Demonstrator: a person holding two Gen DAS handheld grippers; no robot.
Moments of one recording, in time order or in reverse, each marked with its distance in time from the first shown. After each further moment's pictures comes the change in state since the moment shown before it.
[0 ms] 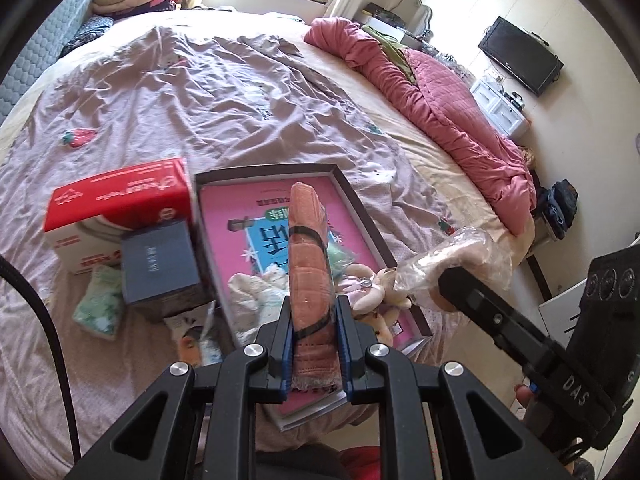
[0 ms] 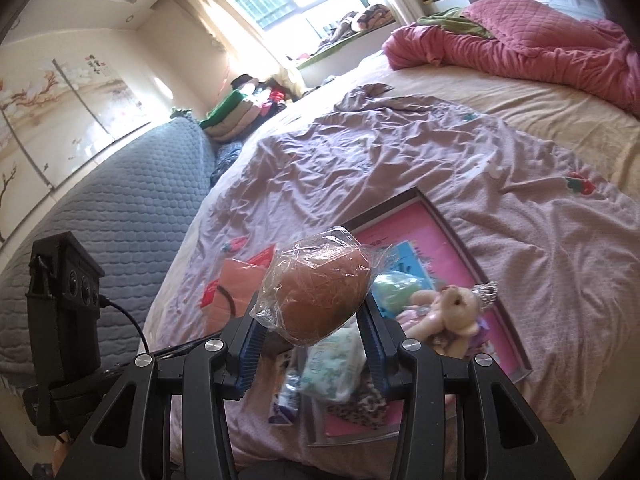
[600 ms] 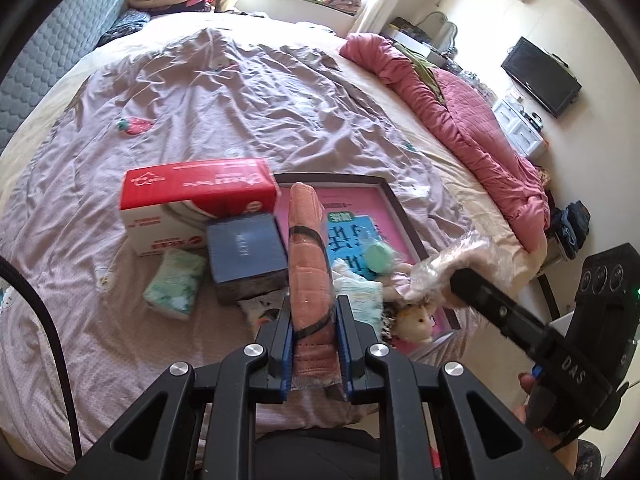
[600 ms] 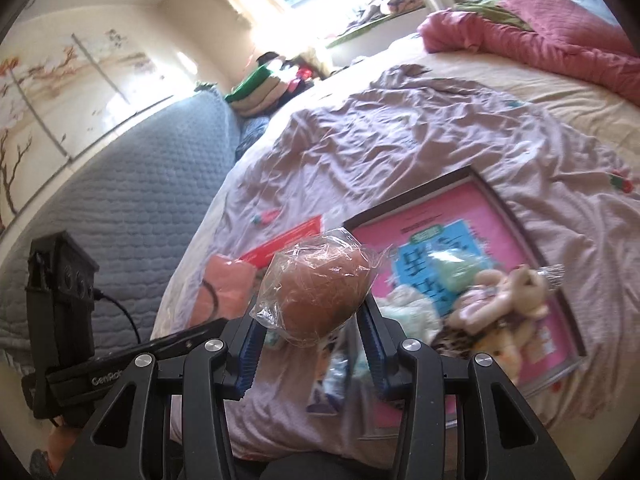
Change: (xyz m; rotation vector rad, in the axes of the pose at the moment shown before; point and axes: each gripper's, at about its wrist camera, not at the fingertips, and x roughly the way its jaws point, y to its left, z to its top) left arm -0.054 0.057 -0.017 -0.059 -0.038 0.055; right arm 0.019 0.047 -0.013 -0.034 0.056 0.075
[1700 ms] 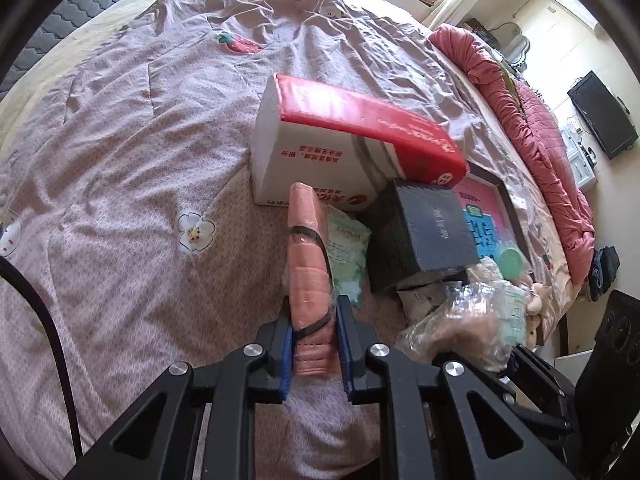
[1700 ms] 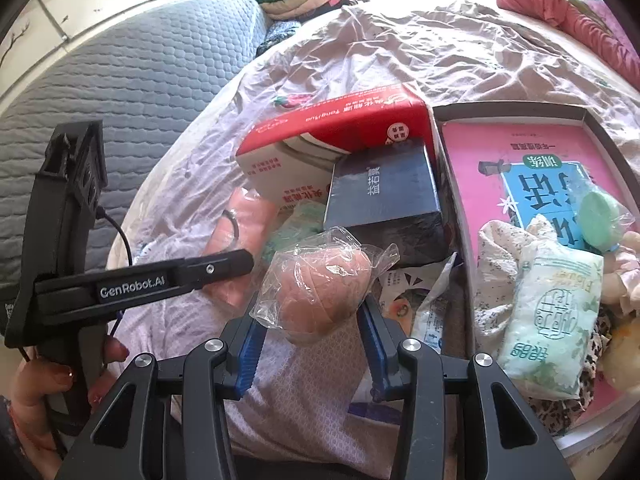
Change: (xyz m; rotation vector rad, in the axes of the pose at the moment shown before) left arm 0.053 0.159 -0.017 -0.210 0.092 0.085; right arm 0.160 0.071 -0.075 -0.225 0.301 -0.011
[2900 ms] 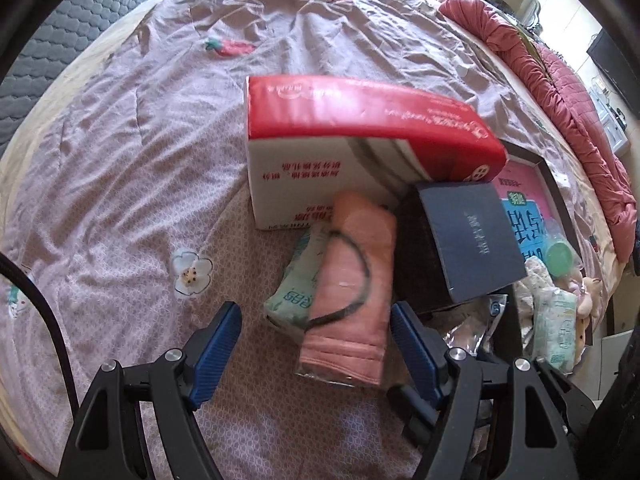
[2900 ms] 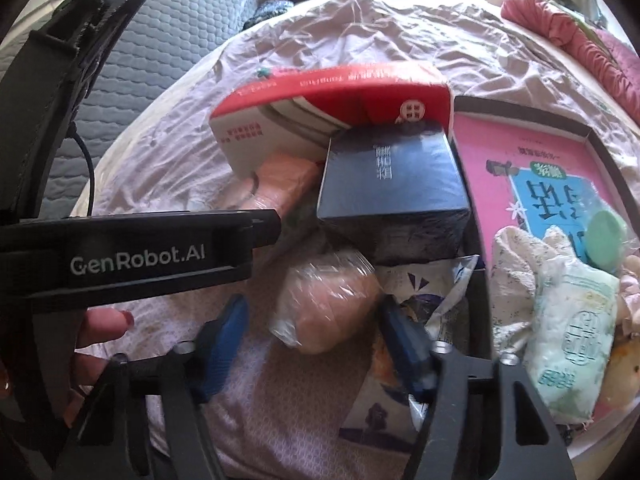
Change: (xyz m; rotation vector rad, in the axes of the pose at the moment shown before) left arm 0.038 -0.021 0.023 0.092 0.048 0.187; right arm 0.051 0.008 0.002 -0.068 0.105 -0.150
